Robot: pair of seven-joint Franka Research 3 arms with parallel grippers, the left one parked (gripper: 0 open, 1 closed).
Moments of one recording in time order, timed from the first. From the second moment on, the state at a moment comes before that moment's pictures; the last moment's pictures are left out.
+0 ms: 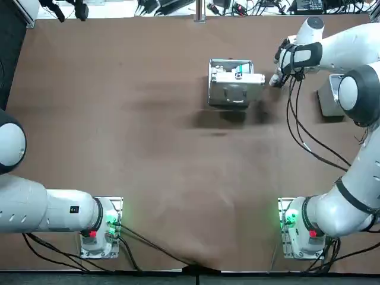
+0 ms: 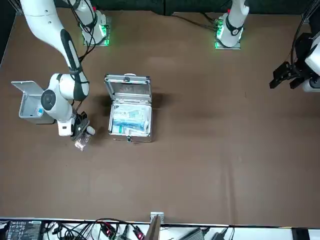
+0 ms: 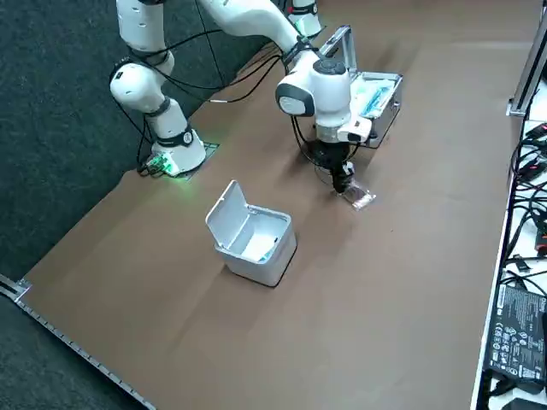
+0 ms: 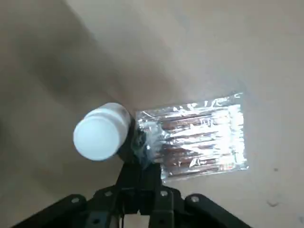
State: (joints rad) arm 0.25 0.47 -0.21 -2.09 0.12 2.56 -0.92
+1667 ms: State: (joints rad) arm -0.05 0.30 -0.26 -1.76 -0.07 1.81 -1.00
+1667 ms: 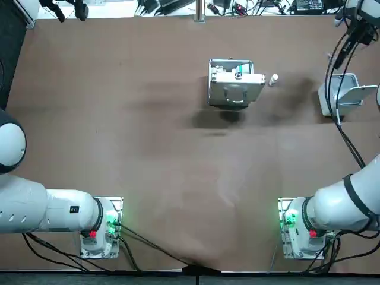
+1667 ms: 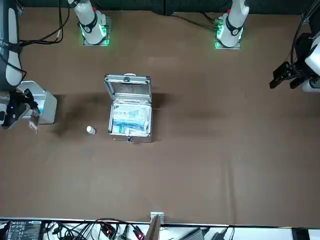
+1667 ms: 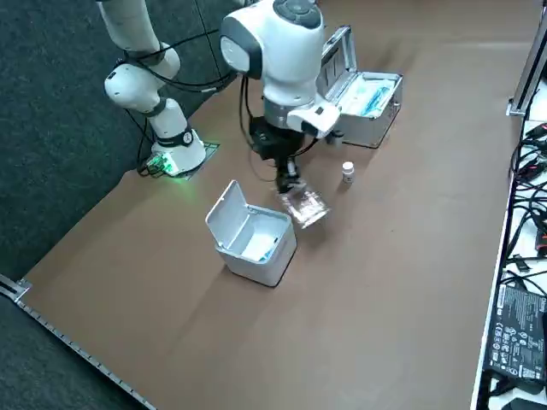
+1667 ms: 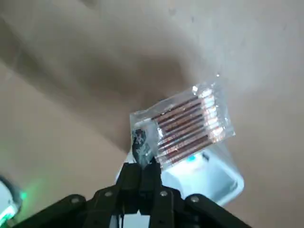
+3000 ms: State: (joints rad) arm -0.15 0.35 -0.24 -1.74 -0.19 1.69 -1.00
